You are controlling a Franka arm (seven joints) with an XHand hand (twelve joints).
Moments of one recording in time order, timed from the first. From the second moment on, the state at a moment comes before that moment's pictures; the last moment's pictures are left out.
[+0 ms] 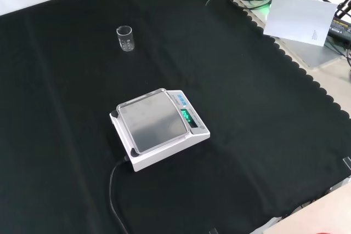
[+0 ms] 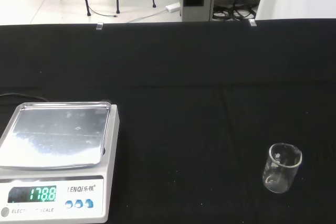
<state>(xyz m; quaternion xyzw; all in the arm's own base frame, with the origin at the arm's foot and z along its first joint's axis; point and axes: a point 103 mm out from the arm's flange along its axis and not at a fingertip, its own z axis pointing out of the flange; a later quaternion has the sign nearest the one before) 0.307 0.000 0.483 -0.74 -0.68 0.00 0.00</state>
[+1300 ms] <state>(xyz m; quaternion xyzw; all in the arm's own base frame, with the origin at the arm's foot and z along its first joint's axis) 0.409 -0.044 0.367 -0.73 -0.67 0.04 0.10</state>
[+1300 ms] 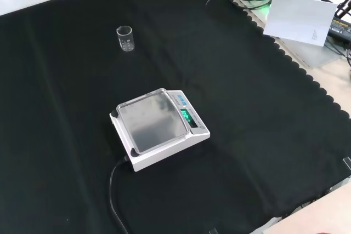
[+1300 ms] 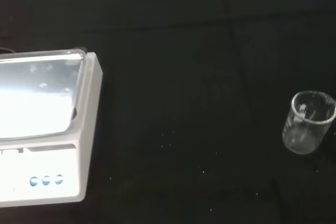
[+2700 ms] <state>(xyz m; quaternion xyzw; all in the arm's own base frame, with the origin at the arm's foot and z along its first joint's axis) 0.515 -0.124 0.253 -0.76 -0.65 -0.01 0.02</state>
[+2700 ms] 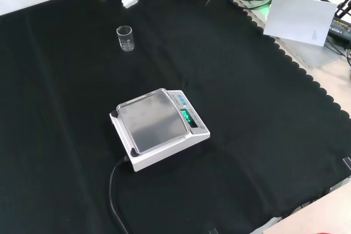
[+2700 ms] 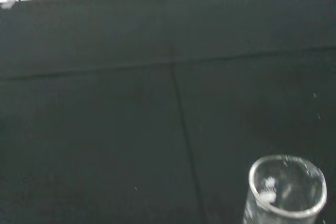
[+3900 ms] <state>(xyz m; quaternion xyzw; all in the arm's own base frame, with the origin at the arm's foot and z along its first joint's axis) 0.513 -0.172 0.181 -0.76 -0.60 0.13 0.22</state>
